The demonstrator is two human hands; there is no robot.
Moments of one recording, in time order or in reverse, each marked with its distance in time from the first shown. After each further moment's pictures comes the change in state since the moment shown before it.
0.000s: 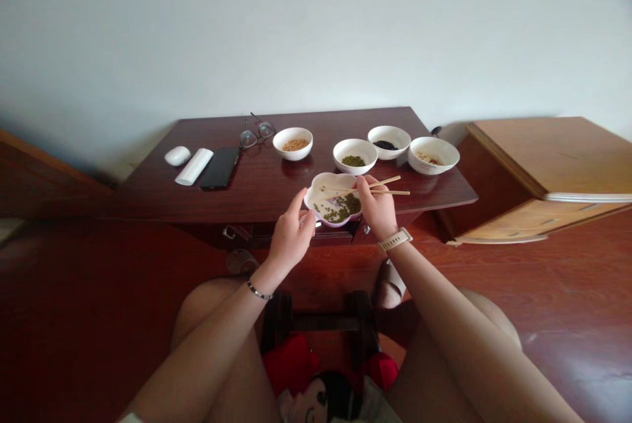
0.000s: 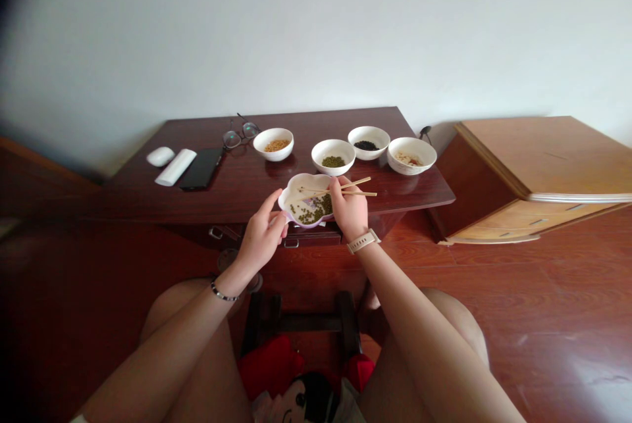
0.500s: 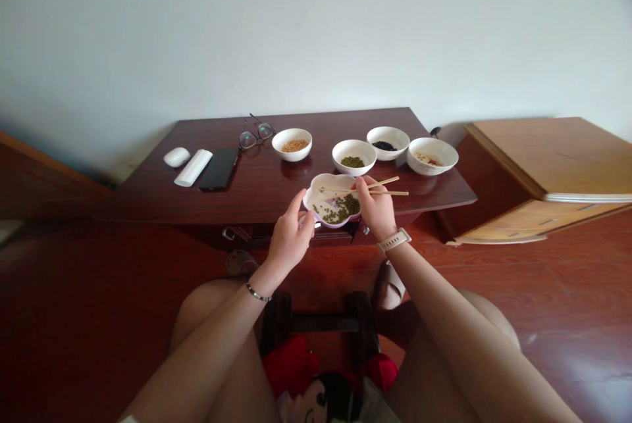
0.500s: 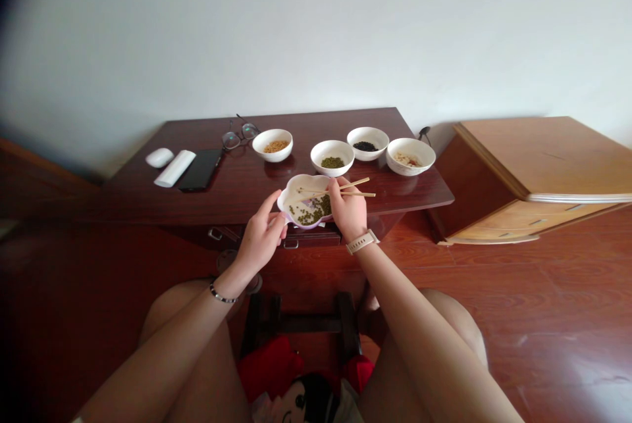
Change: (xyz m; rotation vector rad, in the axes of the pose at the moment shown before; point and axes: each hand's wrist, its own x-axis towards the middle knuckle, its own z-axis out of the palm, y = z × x) left_hand 0.000 0.001 0.000 -0.008 -0.008 -0.005; right_hand 0.000 -0.001 0.000 -0.018 0.000 0.005
